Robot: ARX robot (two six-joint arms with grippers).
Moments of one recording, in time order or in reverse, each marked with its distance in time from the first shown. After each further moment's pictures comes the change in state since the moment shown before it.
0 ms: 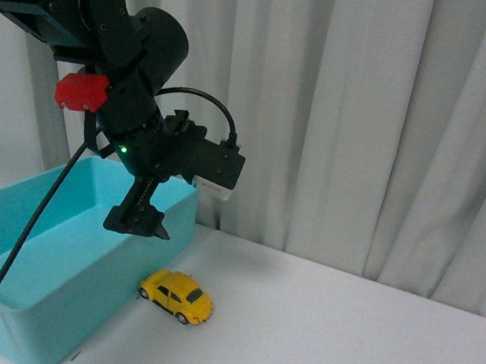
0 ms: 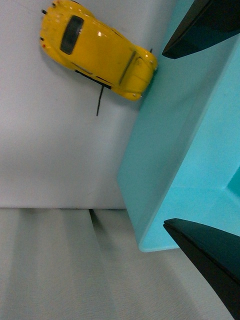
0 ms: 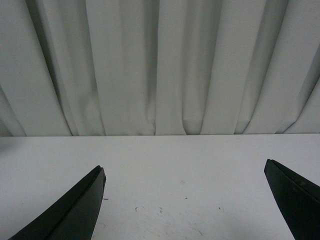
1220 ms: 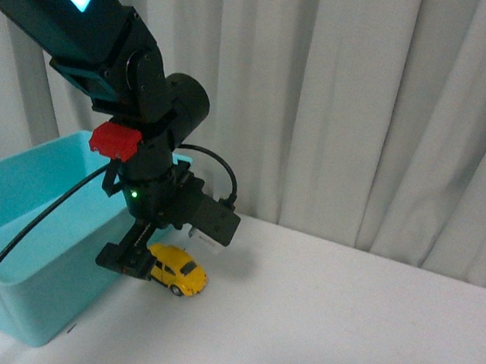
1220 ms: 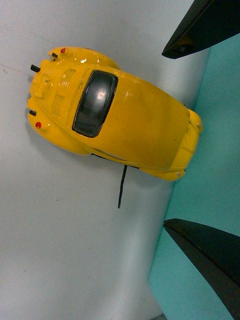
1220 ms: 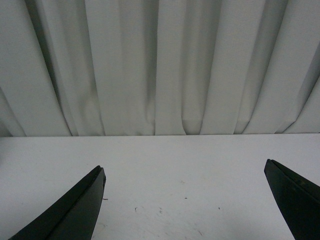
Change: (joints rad) left arm -0.067 0.229 0.055 -0.077 -0.146 -0.018; right arm 0.000 0.000 0.000 0.000 0.000 0.000
